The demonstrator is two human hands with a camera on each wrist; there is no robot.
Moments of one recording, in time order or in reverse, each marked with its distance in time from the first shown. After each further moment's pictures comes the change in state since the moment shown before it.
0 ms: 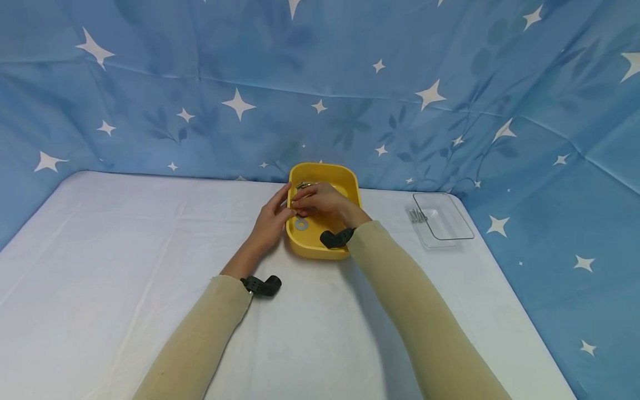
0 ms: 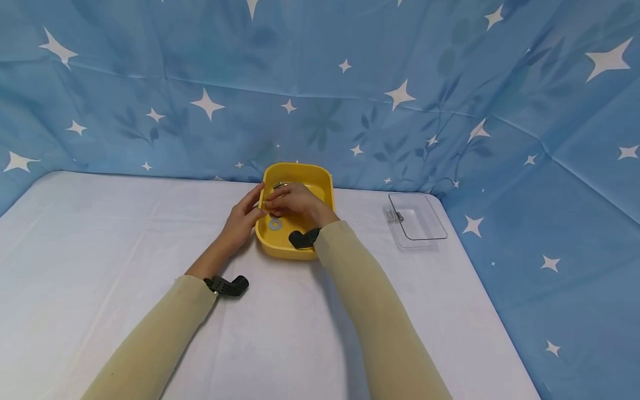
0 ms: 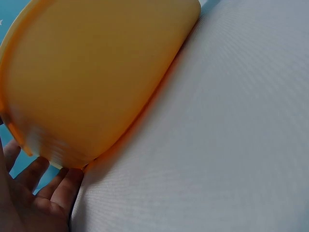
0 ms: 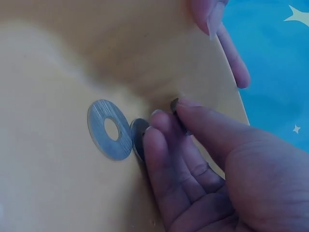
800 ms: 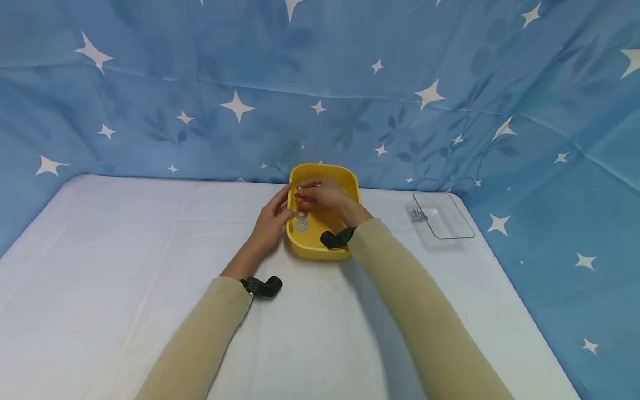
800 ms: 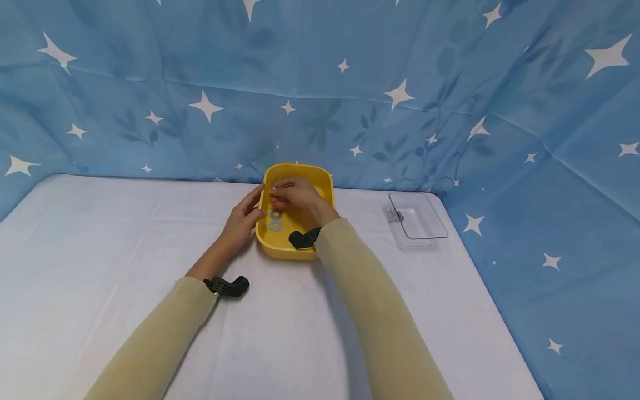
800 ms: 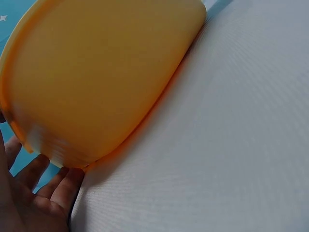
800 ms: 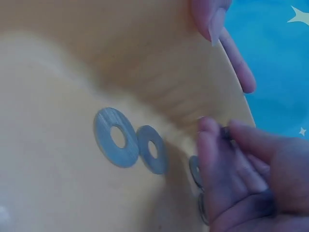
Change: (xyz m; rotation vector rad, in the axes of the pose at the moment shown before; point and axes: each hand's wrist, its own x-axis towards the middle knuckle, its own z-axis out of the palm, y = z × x) left_hand 0.001 -0.001 0.002 0.016 0.017 -0.011; right_hand -0.004 -0.010 -0.004 0.170 0.122 -0.009
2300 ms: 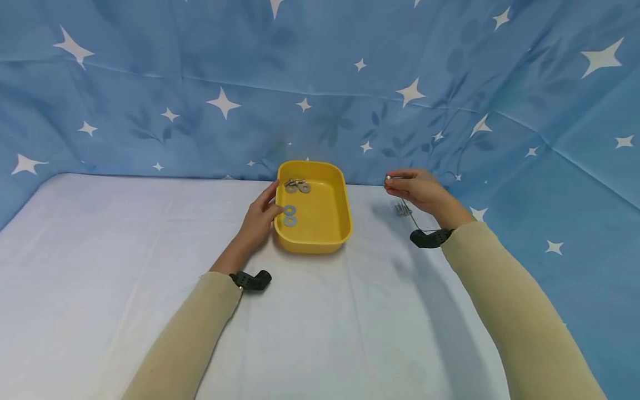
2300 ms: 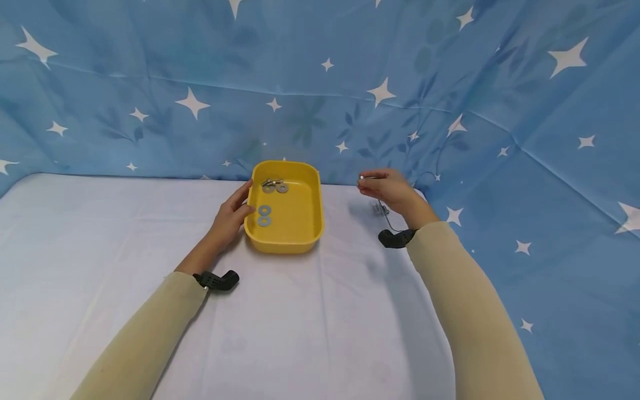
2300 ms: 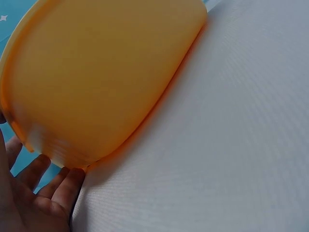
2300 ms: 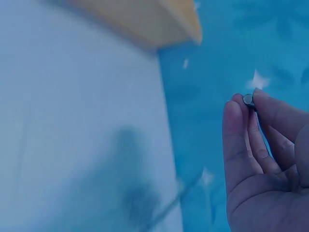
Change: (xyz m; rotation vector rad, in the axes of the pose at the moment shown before) left_hand -0.019 0.035 -0.004 -0.007 -0.048 -0.064; right_hand -0.121 -0.005 -0.184 -0.010 0.160 -0.024
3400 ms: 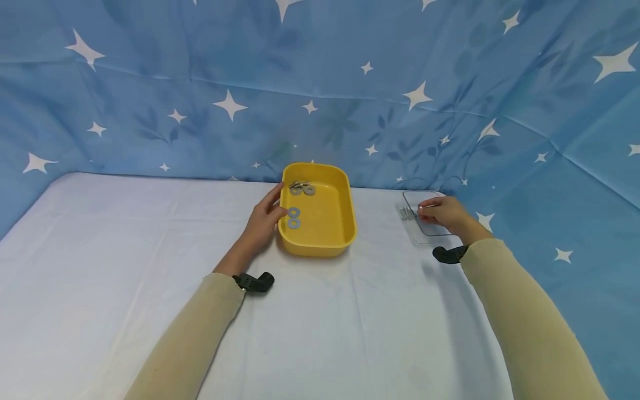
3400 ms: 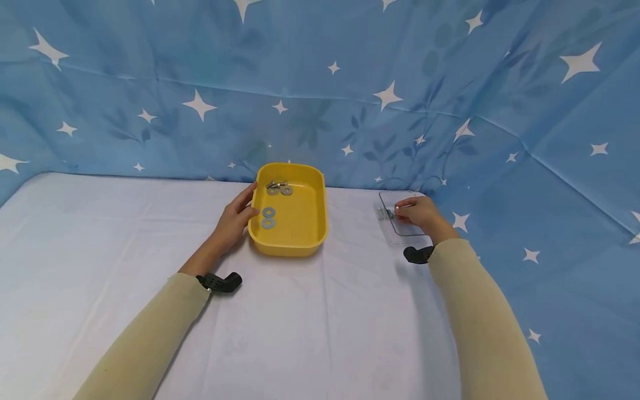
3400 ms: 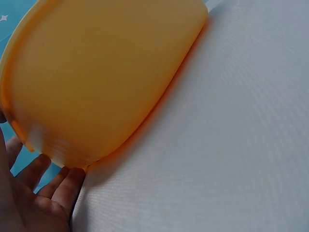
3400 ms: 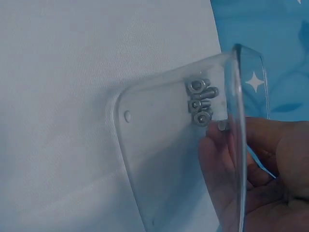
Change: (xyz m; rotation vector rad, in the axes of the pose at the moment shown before) left_hand 0.001 -0.001 0.000 0.010 0.008 -0.015; right_hand 0.007 0.066 -0.065 -0.409 0.092 0.122
